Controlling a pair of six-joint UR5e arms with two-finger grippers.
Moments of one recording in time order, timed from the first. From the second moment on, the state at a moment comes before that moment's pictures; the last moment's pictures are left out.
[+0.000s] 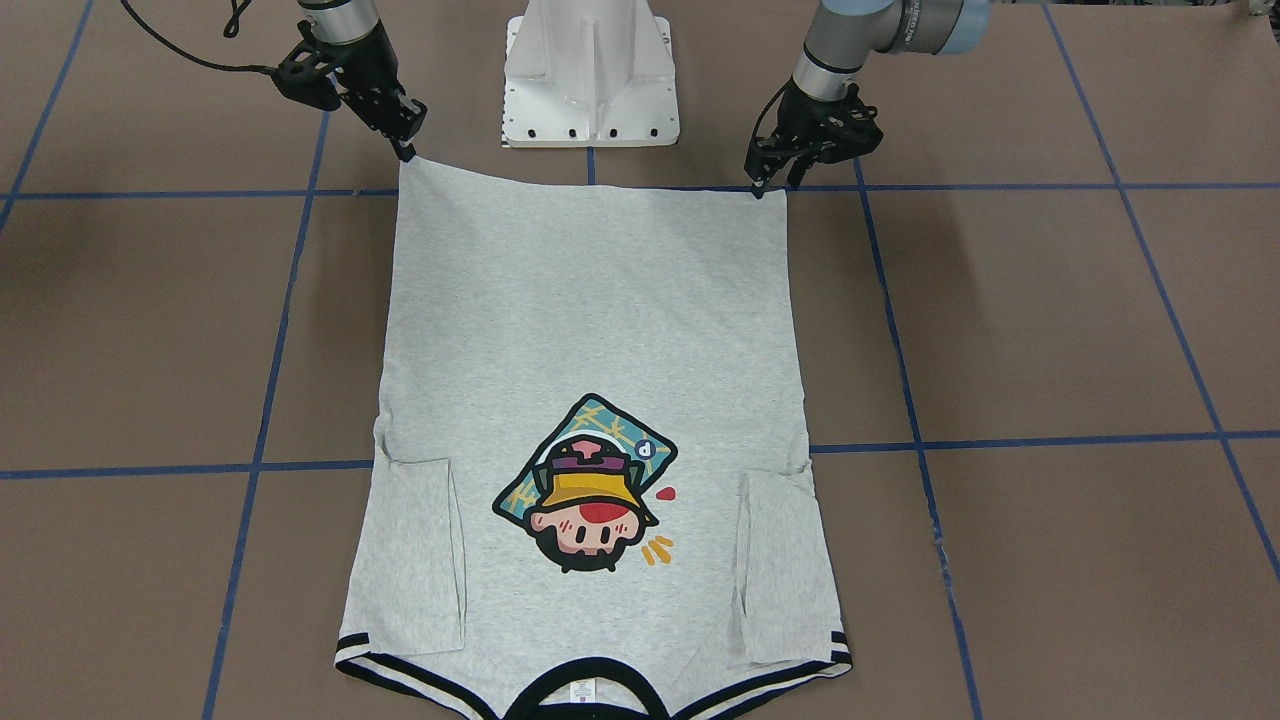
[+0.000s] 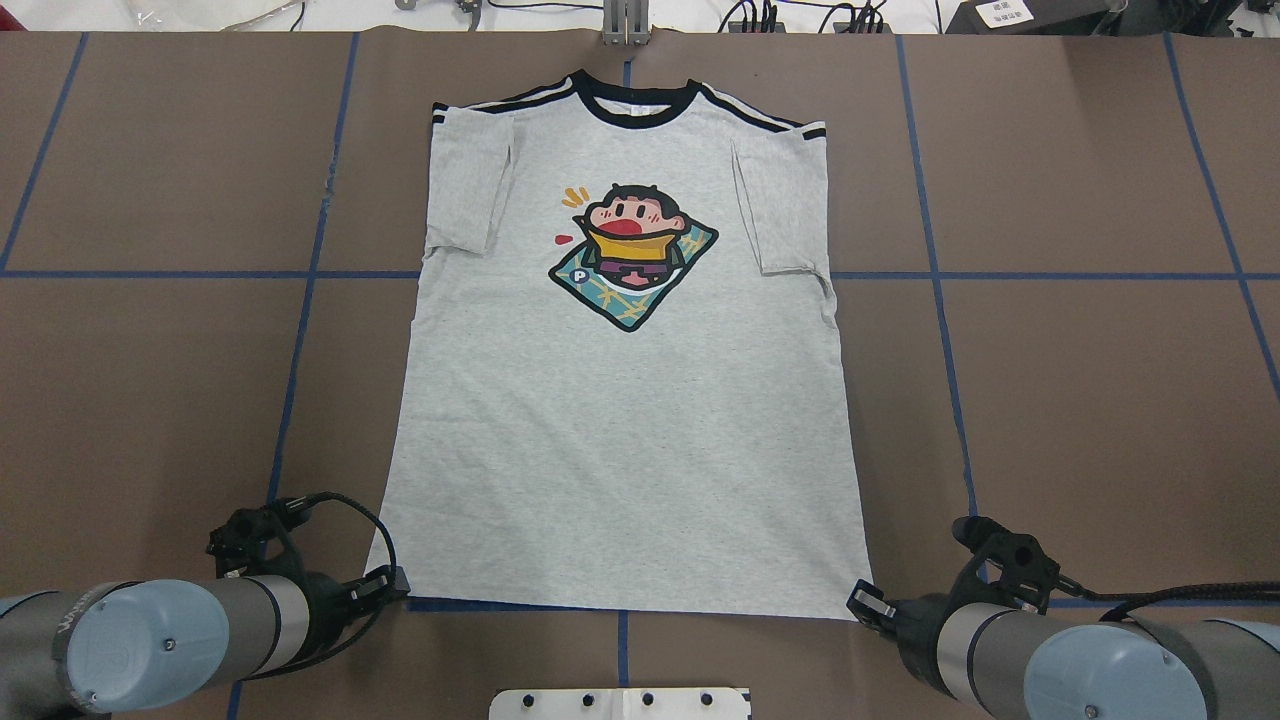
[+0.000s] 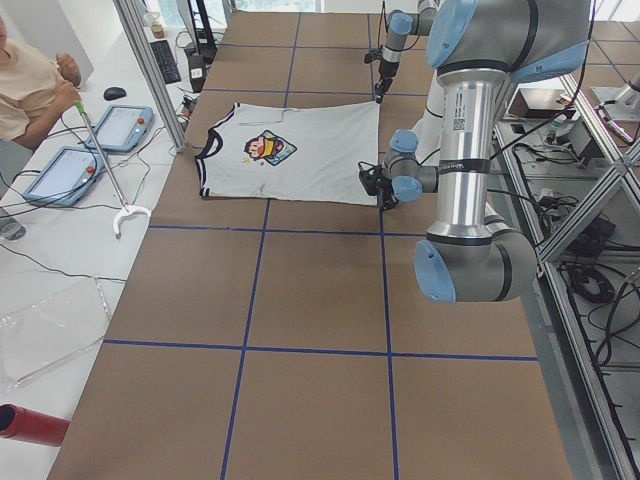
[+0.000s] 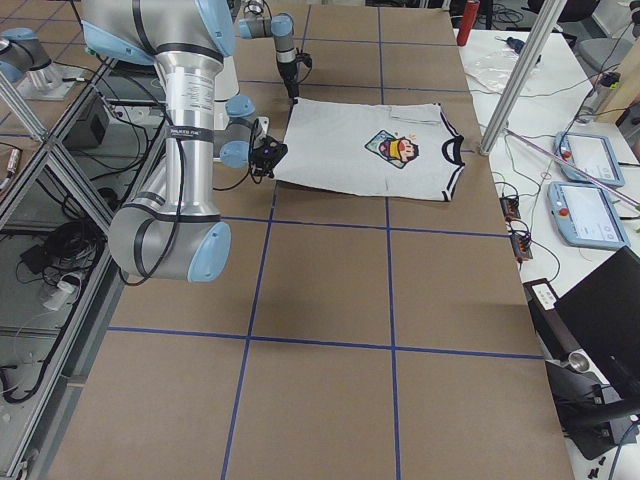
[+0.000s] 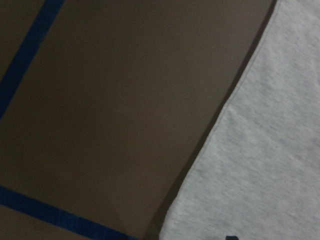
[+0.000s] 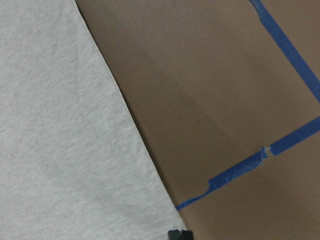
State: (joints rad) left arm -0.13 -1.58 -2.03 -2.04 -1.55 -1.92; right arm 0.05 -1.64 2.23 -1.25 1.45 2.10
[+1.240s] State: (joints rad) left arm -0.13 -1.58 -2.08 -1.96 -1.55 -1.91; right arm 0.05 -1.65 2.22 -1.25 1.44 2.10
